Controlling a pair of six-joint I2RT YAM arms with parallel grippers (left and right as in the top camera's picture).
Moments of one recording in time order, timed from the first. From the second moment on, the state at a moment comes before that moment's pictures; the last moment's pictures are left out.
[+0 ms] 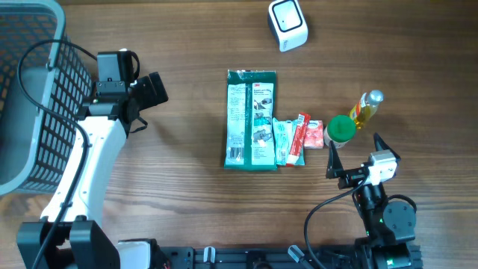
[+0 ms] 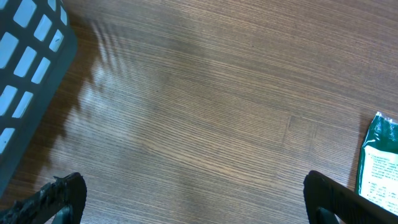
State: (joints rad) left arm 0.01 1.49 1.11 -0.57 -0.12 -0.29; right arm 0.14 0.02 0.01 0.00 -0.03 -0.02
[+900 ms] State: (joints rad) left arm 0.01 0.40 1.11 -0.65 -0.12 -0.29; right arm 0.14 0.02 0.01 0.00 -0.03 -0.02
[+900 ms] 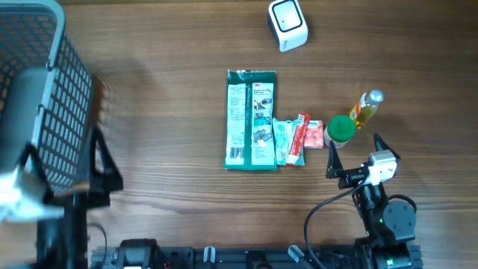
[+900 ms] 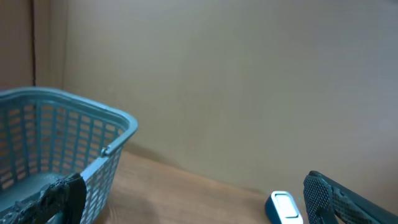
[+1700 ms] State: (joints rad) left arm 0.01 0.01 0.41 0.32 0.08 -0.29; right arm 0.14 0.02 0.01 0.00 -0.03 -0.02
